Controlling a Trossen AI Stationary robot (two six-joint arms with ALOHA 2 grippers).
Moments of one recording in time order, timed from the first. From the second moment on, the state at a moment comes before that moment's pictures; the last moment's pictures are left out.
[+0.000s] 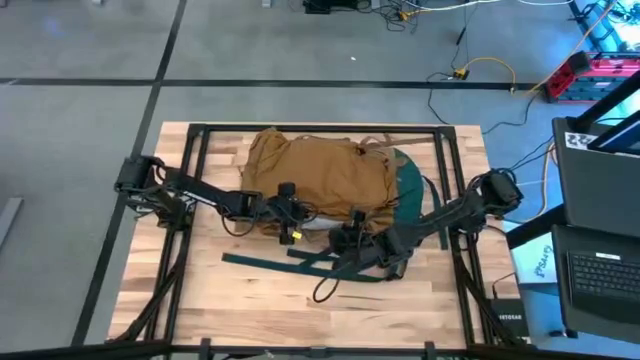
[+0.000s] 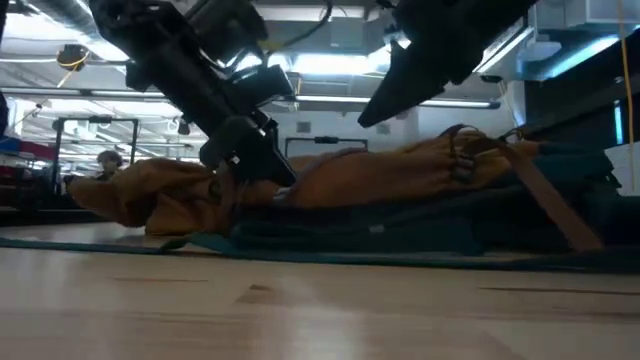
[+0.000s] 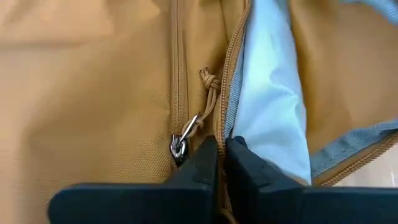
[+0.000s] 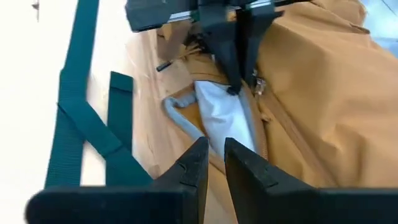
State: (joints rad) left arm -0.06 1.60 0.72 0.21 -0.31 0.18; right arm 0.41 1.75 1.13 -0.32 0.65 0.34
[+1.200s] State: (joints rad) left arm -0.22 1.34 0.75 0.07 -0.65 0.30; right arm 0.43 1.86 1.13 -0.37 0.72 0.31
